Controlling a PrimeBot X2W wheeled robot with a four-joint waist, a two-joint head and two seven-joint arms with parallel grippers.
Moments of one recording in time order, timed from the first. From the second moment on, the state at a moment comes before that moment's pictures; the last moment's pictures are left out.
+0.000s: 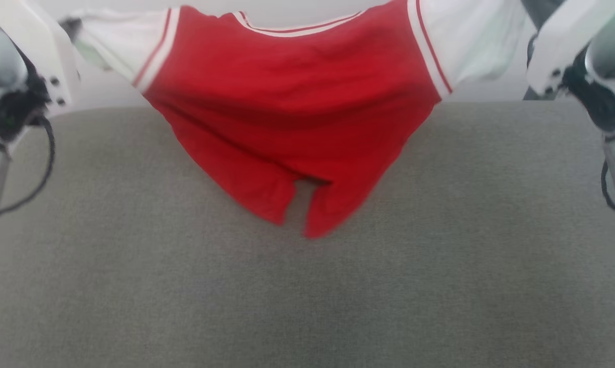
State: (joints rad) left arm -1.06 0.58 -0.44 0.60 -0.73 -0.03 0.50; right arm -0.98 -0.37 0.29 0.46 0.50 0.13 0.35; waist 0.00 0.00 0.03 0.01
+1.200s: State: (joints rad) left arm -1.71 0.43 -0.45 0.93 -0.54 -0.06 -0.17; right arm -1.65 -0.36 0.25 0.88 0.06 0.13 -0.26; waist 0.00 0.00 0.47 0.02
